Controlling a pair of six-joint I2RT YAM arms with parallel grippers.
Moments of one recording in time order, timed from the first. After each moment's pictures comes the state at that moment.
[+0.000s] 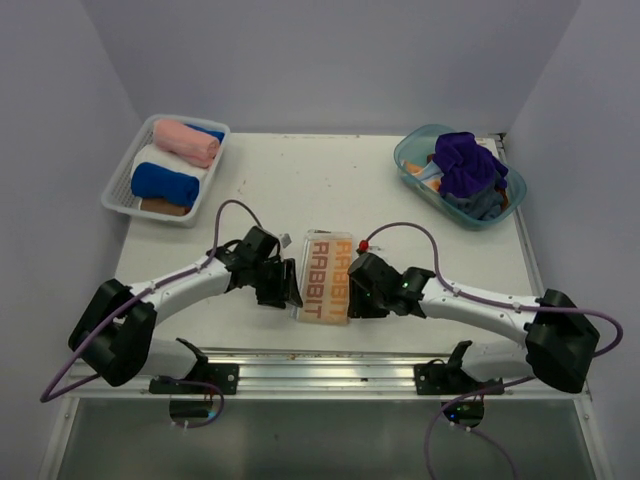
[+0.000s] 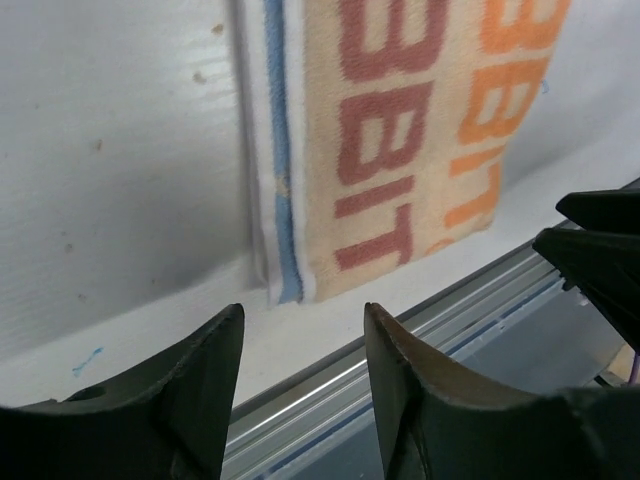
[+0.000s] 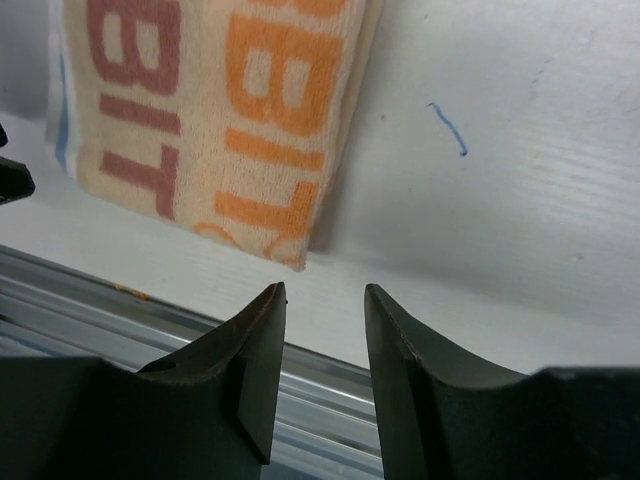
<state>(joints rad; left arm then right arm) -0.61 1.36 0.72 -0.46 0.35 -0.65 0.95 1.27 0.73 -0.53 0.12 0.88</state>
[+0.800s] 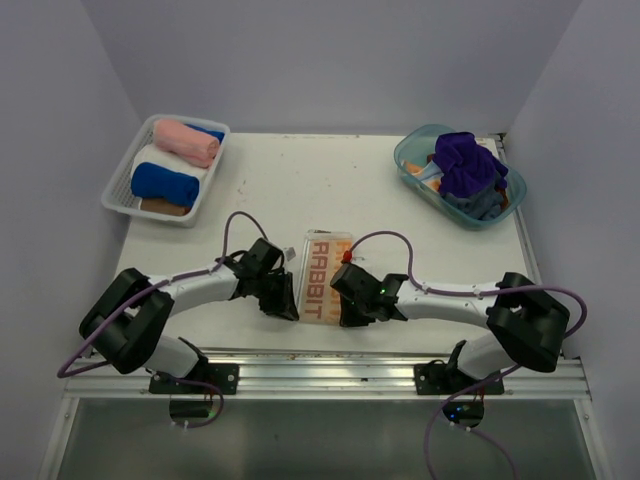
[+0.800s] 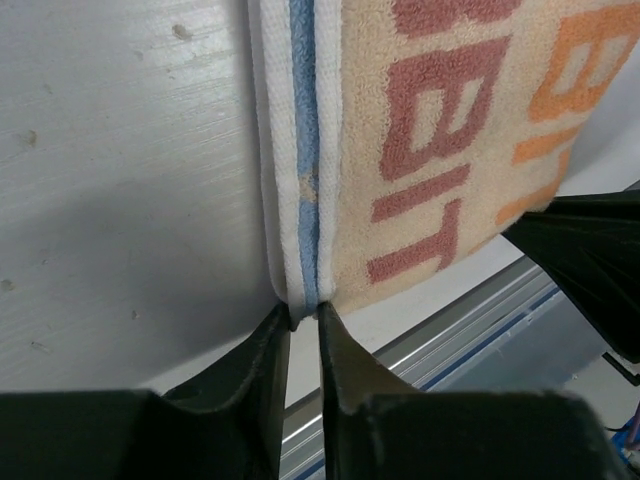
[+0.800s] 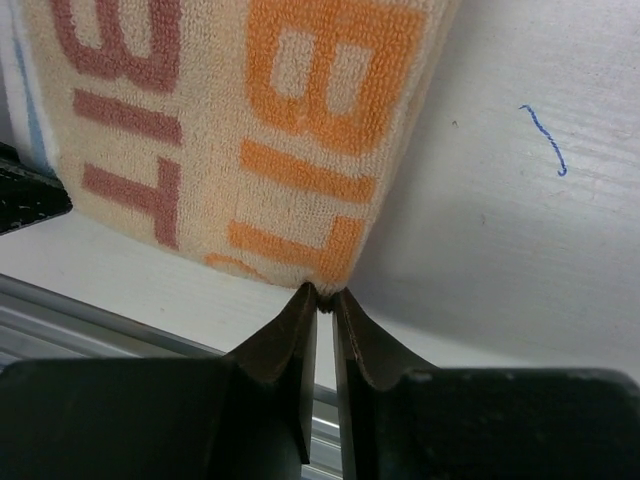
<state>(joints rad) -0.64 1.44 0.61 -0.32 0.39 -0.65 1.04 1.46 0.73 -0.40 0.11 0.94</state>
